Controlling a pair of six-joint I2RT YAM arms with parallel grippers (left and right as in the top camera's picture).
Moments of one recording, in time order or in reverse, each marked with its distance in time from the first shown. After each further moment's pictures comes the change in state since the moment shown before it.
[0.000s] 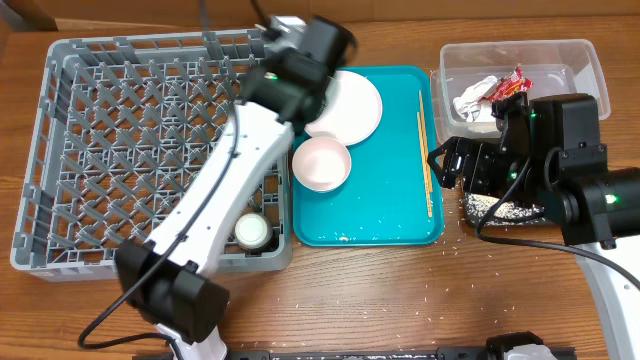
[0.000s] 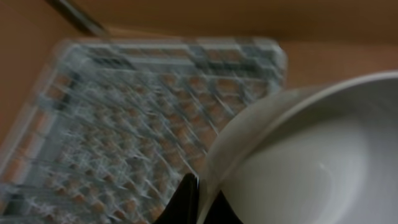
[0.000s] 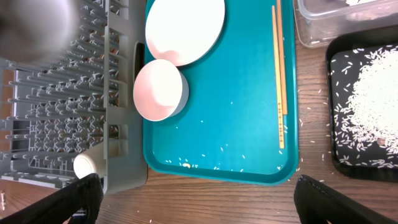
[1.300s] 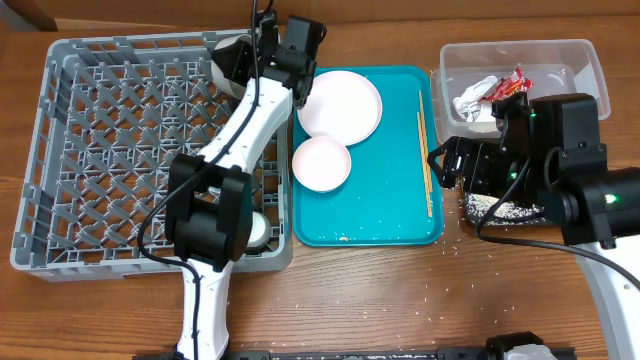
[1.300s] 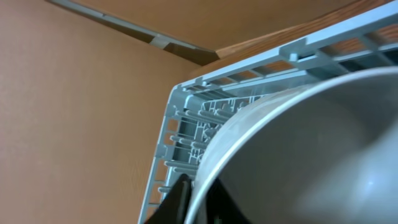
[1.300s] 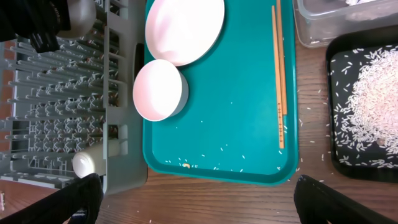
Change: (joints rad) left arm 0.134 0.393 -0.010 0.472 -0.493 0.627; right arm 0.000 0.001 0.000 0.000 0.001 0.000
